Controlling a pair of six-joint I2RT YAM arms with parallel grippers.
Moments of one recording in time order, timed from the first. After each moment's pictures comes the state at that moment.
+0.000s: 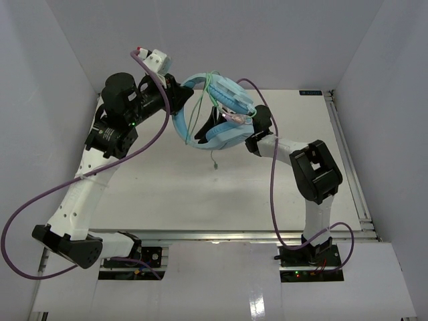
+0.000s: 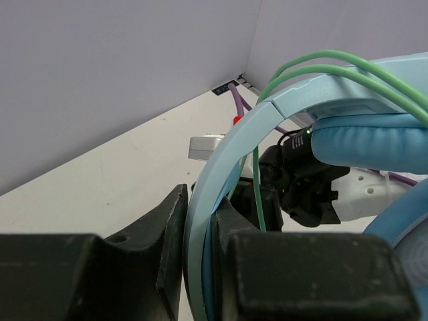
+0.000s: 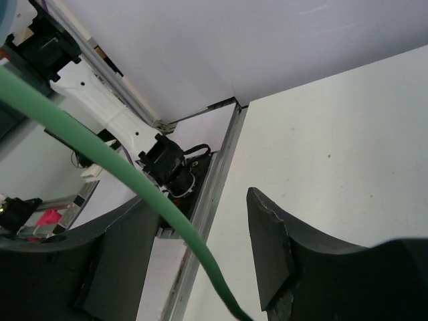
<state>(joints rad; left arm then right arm) -0.43 1.29 1.63 -0.34 0.33 -0.08 0.57 1.97 1.30 1.18 -1.24 0.99</state>
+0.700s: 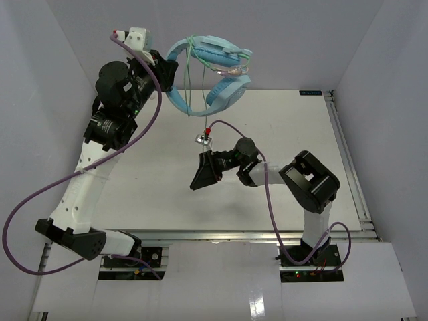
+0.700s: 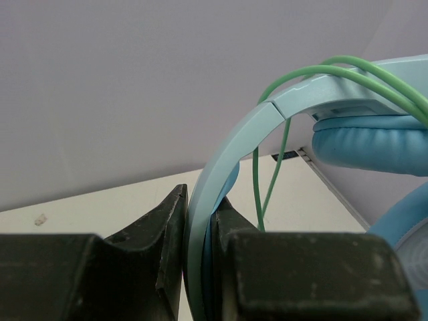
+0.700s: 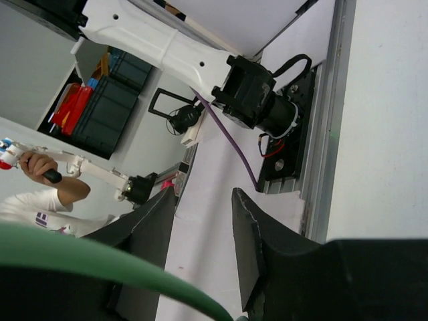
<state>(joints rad) -0.43 1.35 1.76 -0.28 -0.01 -0.17 0.78 1.91 0.95 1.24 -1.24 1.22</state>
